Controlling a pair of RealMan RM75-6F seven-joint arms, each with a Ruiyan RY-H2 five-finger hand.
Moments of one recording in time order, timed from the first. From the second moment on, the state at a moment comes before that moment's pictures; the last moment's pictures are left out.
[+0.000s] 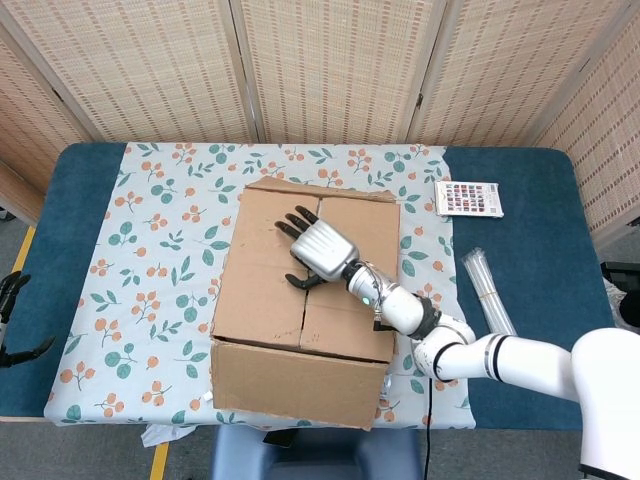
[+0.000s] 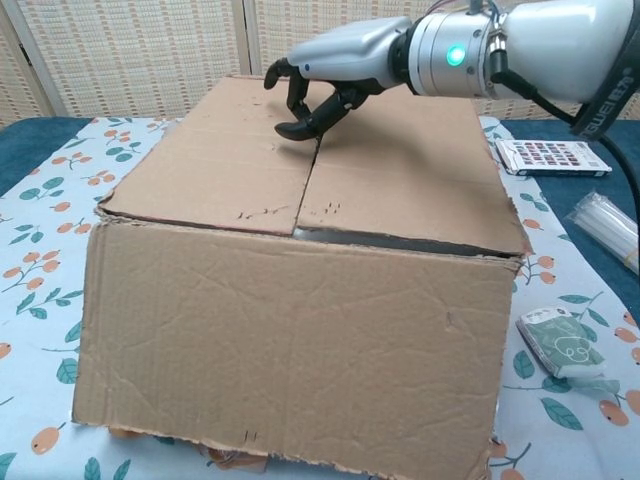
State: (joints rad) left arm -0.18 -1.12 -0.09 -1.32 1.40 1.30 -0.44; right arm 1.14 -1.43 0.25 -1.44 -1.11 0.65 -0.45
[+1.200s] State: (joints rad) left arm -0.19 -1.14 -0.09 -1.33 1.38 1.28 -0.34; right arm 1.06 -1.11 0.21 -1.83 -1.05 0.89 -0.56
